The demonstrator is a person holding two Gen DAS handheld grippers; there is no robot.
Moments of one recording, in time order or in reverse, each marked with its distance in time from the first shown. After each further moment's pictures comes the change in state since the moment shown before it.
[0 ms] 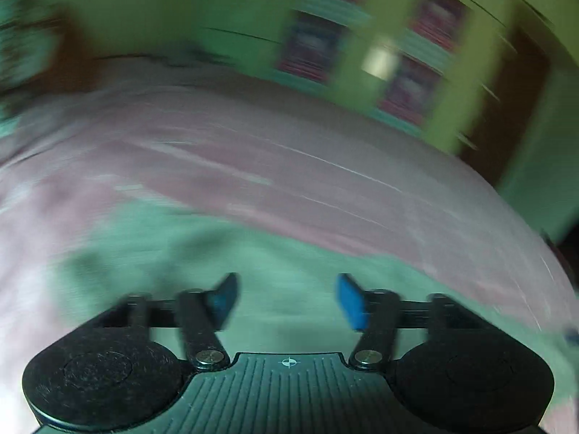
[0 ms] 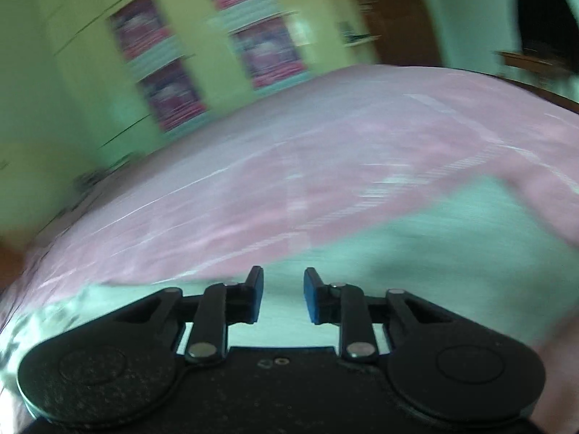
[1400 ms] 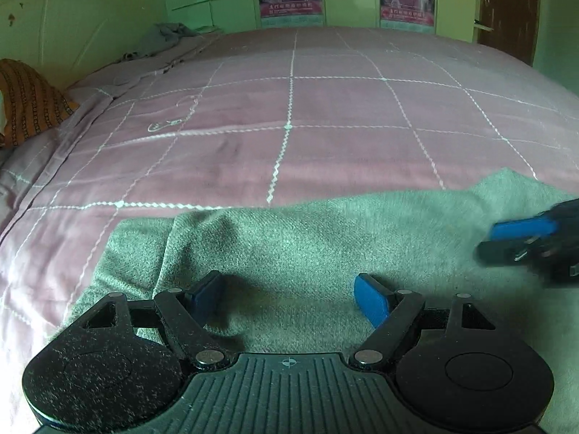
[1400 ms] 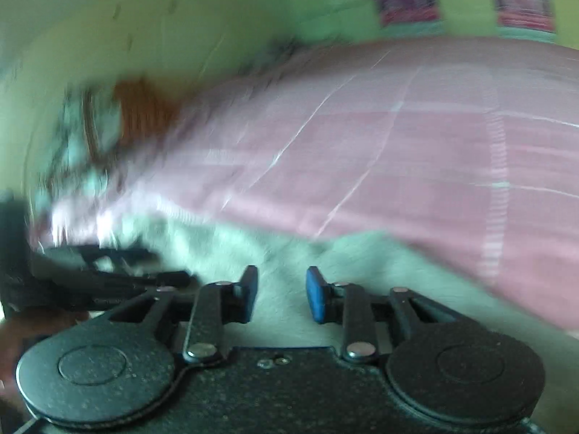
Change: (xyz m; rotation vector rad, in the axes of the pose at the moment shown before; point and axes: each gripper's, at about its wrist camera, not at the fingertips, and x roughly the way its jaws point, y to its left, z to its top) left arm 0.105 0.042 0.011 0.266 0.180 0.243; right arm 0.199 0.313 -0.055 -0.434 0.383 0.446
